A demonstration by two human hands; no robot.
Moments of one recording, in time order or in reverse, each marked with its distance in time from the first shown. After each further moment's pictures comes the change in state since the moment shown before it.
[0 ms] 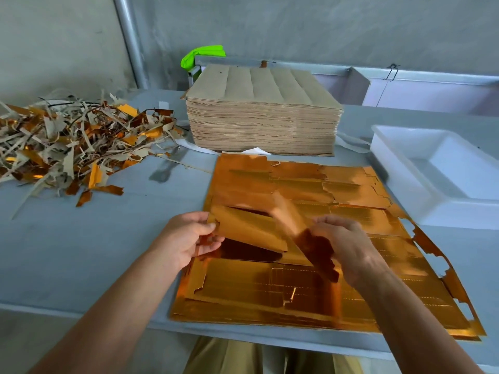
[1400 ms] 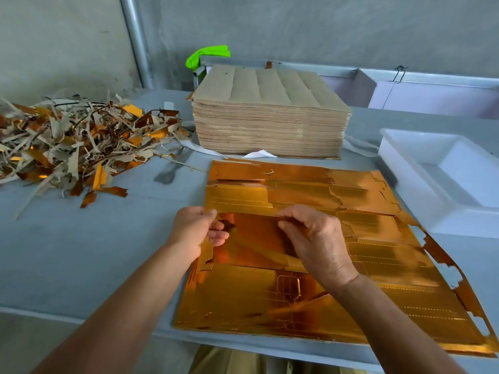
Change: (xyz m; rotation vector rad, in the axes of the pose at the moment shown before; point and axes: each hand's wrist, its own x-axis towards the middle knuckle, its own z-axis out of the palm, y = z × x) left_hand 0.026 0.004 0.007 0.050 0.173 0.073; right_hand 0.008 -0.001 0.041 -0.459 0.066 -0.975
